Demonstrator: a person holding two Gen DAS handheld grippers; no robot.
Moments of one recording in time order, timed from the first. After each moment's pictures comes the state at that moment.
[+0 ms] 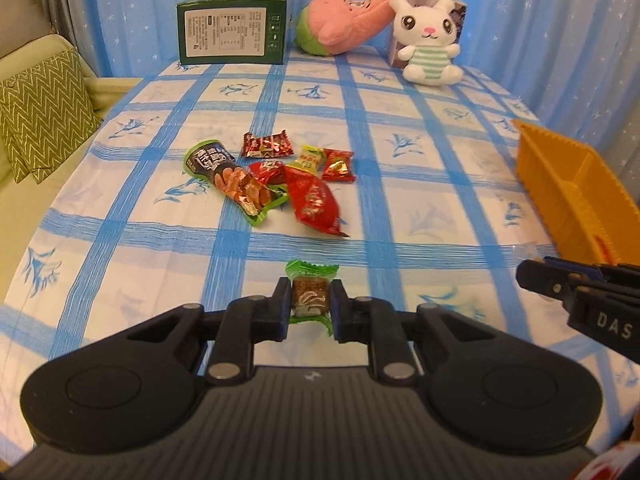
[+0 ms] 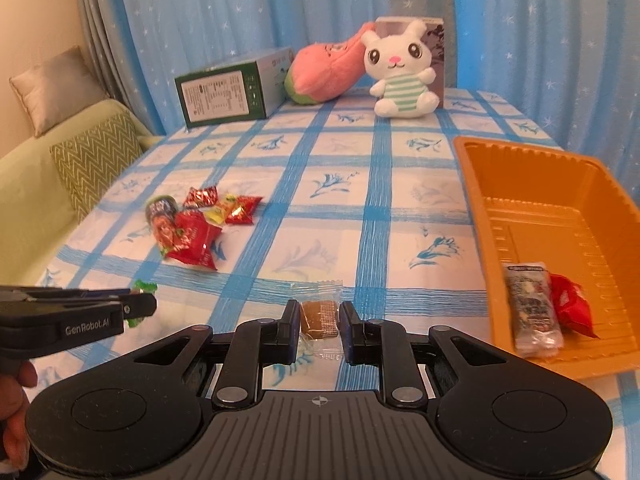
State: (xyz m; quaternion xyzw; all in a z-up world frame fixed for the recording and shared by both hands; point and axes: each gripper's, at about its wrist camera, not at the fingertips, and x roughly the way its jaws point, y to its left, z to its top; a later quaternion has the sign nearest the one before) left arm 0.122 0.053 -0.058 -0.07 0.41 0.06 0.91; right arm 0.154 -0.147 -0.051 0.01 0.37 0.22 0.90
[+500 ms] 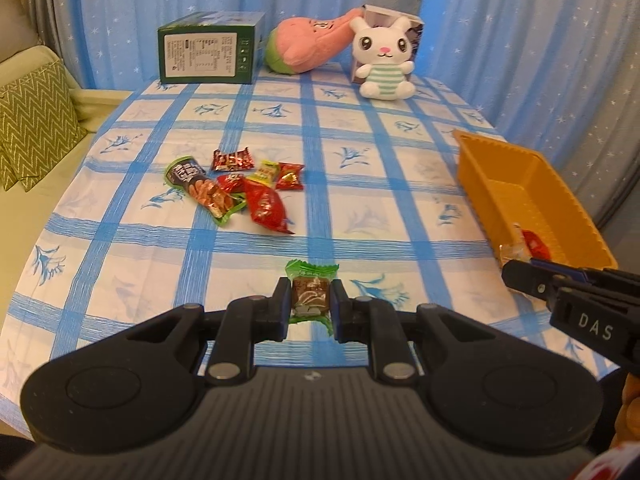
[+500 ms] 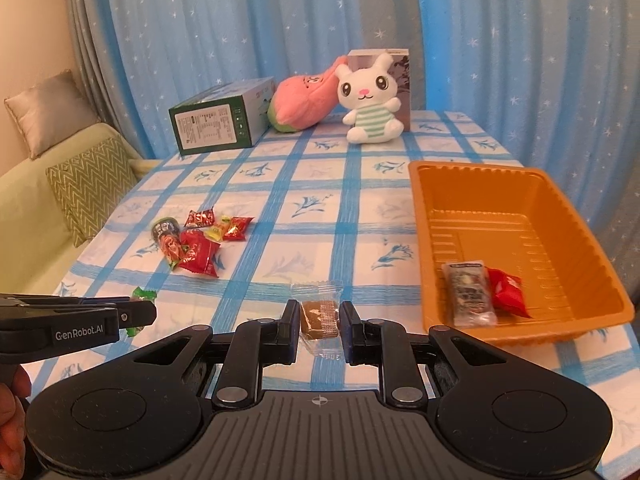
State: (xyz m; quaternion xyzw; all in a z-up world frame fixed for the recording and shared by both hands) left arm 0.083 0.020 -0.013 -0.07 0.39 0.03 0.92; right arm 0.104 -0.179 -0.010 0.02 0.35 0.19 0.92
